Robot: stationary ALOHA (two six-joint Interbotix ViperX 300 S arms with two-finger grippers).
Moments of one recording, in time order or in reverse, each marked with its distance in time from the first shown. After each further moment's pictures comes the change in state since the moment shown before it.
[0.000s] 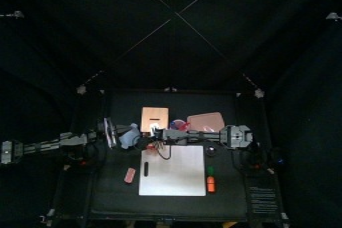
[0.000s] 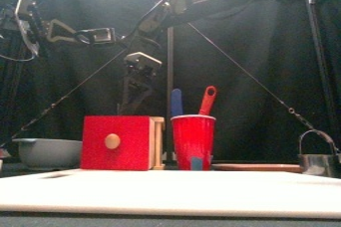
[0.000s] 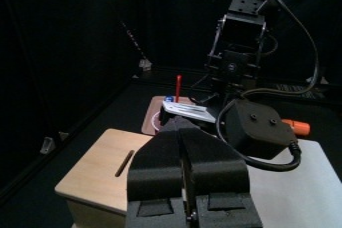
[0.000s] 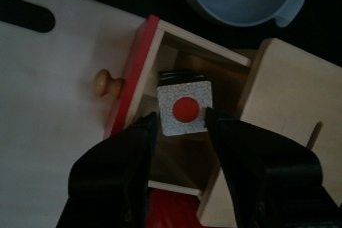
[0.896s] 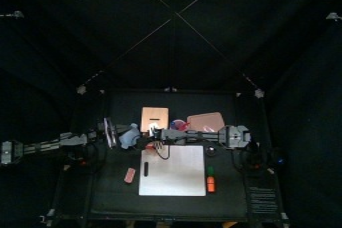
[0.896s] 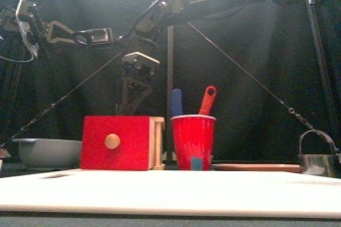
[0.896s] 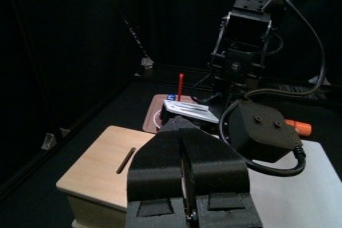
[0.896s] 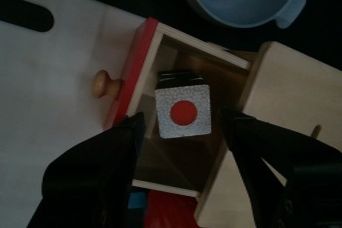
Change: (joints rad) left arm 0.006 0.000 0.003 -0.012 0.000 0.000; right arm 0.000 0.025 -0.031 -0.005 0.037 -0.009
